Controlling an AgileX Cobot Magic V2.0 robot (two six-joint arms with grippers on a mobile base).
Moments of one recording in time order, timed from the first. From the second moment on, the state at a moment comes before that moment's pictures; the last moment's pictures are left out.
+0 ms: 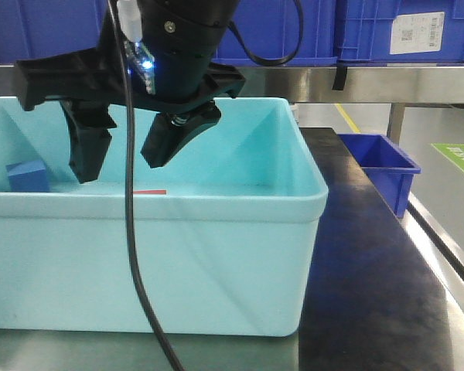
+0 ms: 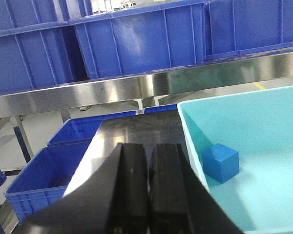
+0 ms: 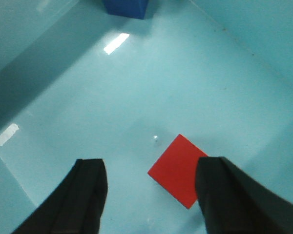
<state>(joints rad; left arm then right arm) -0.07 -0.01 0.01 -0.01 0.03 0.14 0.86 1.80 -1.41 0.09 0.62 0.10</state>
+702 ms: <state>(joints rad) -0.07 -0.01 0.01 -0.01 0.03 0.14 0.86 1.87 -1.42 0.08 0.63 0.12</state>
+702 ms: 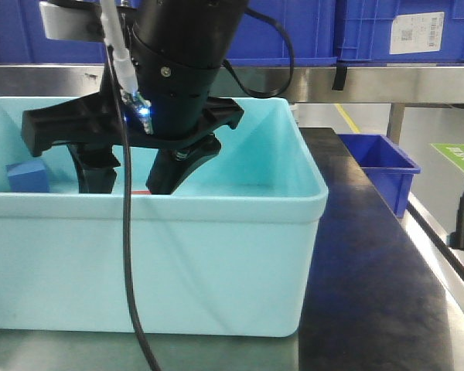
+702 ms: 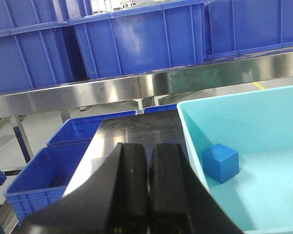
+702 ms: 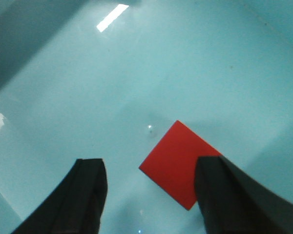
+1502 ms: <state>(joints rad) -0.07 -0.01 0.01 -0.01 0.03 0.14 0.86 1.89 -1.49 0.02 0.68 0.13</state>
